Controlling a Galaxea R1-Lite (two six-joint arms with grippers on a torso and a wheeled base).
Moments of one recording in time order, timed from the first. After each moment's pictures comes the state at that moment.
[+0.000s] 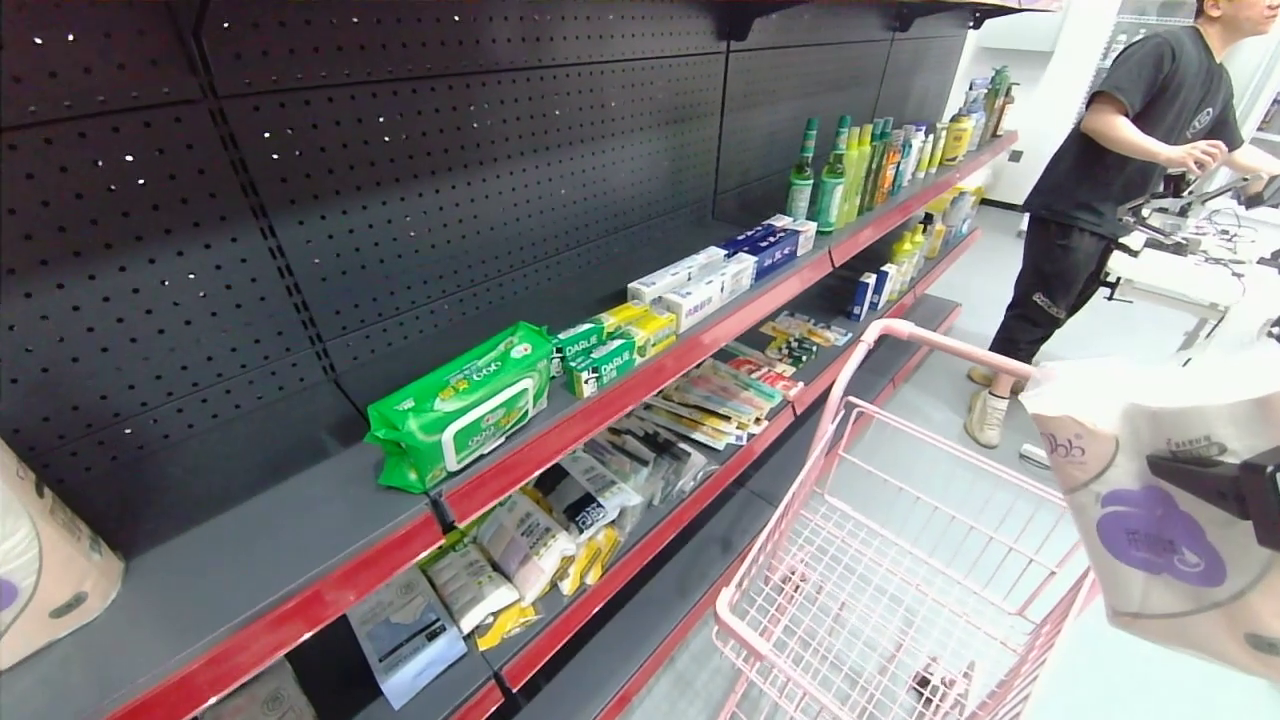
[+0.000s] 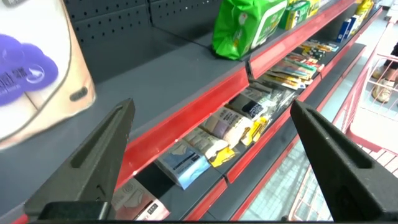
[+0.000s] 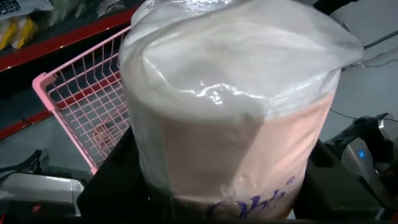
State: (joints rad) left arm -0.01 0.00 0.00 0.01 -0.02 0.00; right arm -0.01 1.13 -0.77 0.15 -0.07 -0.36
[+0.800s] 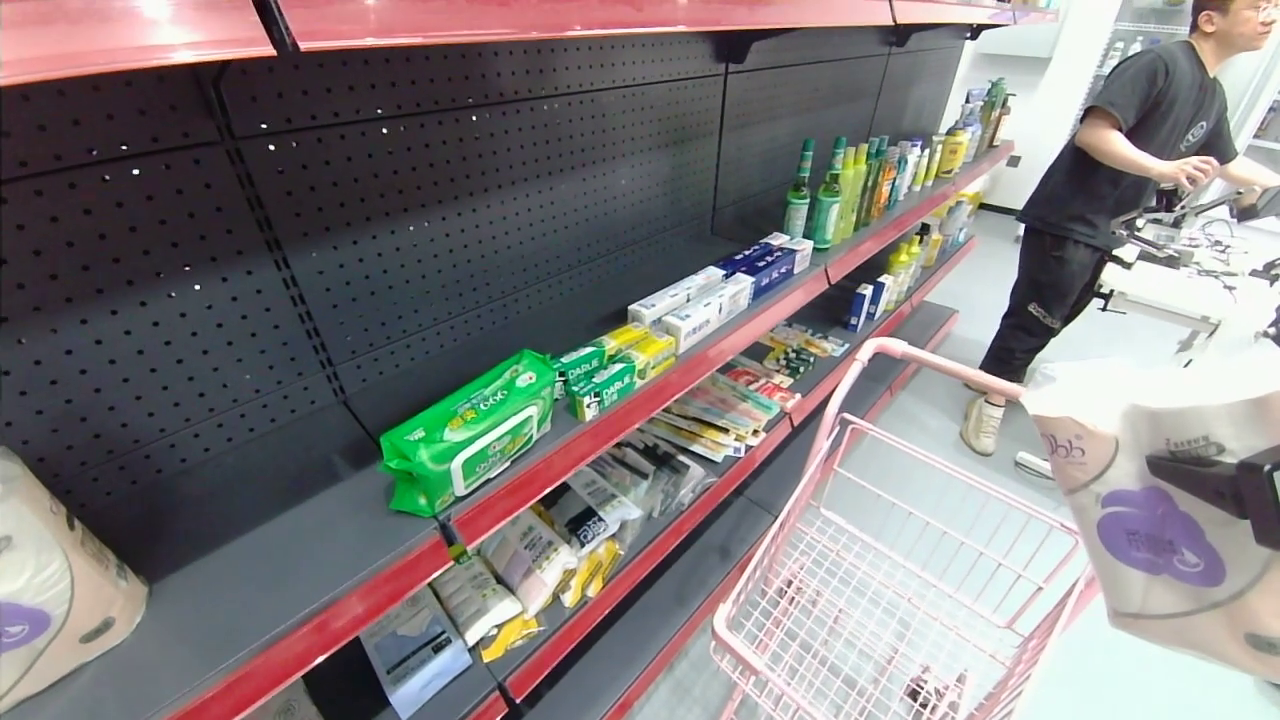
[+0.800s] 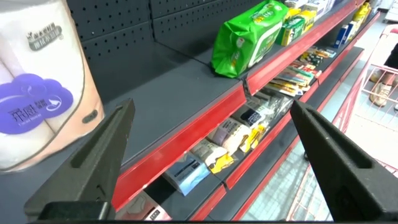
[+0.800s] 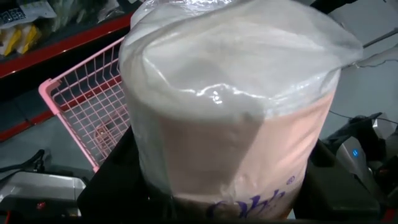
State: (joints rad) left arm -0.01 0.00 0.00 0.01 -0.02 0.00; right arm -0.02 1.14 -0.77 0.15 -0.07 -0.36
